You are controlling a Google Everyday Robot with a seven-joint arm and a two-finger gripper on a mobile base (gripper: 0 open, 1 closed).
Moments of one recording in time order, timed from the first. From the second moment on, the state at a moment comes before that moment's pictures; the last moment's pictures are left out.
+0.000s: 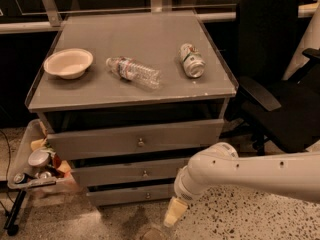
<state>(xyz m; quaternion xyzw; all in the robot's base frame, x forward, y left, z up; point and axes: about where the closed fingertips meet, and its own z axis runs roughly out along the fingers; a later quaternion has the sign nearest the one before) 0.439 -0.070 0.525 -0.55 0.81 0.10 0.14</state>
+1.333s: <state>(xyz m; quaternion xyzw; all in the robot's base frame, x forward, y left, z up) 0.541 -0.076 0.458 -0.50 0.83 0.06 0.23</state>
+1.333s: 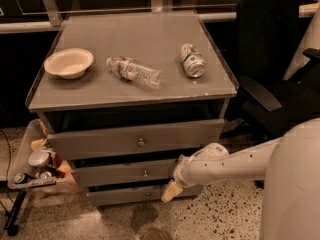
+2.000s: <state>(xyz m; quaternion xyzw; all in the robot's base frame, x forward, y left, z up) 0.580 -0.060 0.429 -0.51 0.82 0.06 0.25</state>
